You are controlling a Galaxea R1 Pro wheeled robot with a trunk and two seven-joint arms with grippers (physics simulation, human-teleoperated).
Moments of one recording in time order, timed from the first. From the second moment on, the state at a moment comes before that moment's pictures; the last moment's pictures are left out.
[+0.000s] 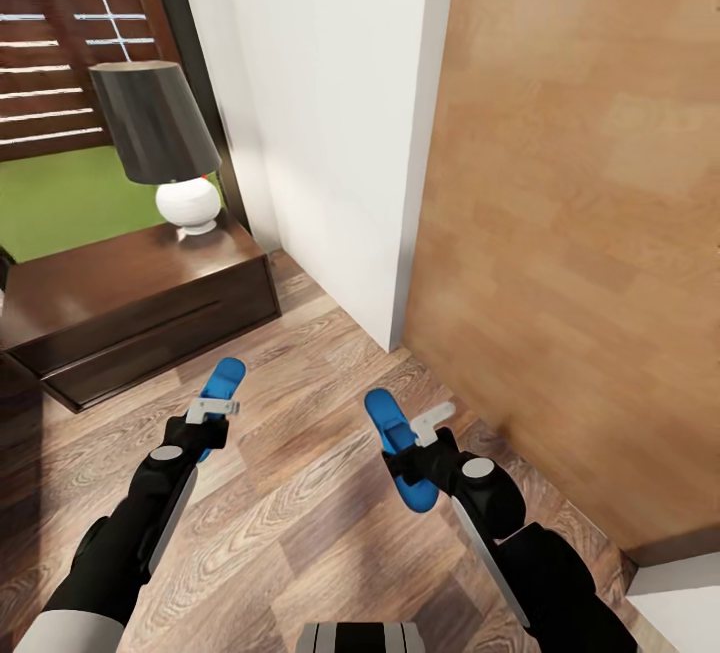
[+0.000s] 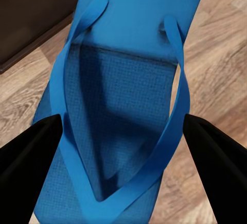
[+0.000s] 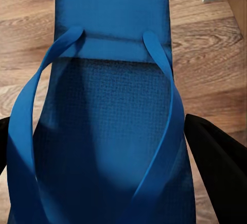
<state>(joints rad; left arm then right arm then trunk) -0.47 0.10 -0.04 -1.26 -0.07 0.54 0.11 -0.41 -0.04 0.42 -1.55 0.02 0.83 0.07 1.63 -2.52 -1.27</state>
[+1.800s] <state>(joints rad) -0.47 0.11 -0.04 -1.23 -0.07 0.54 0.11 -0.41 -0.03 0.42 -1.50 0.02 0.83 0.07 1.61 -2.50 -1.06</state>
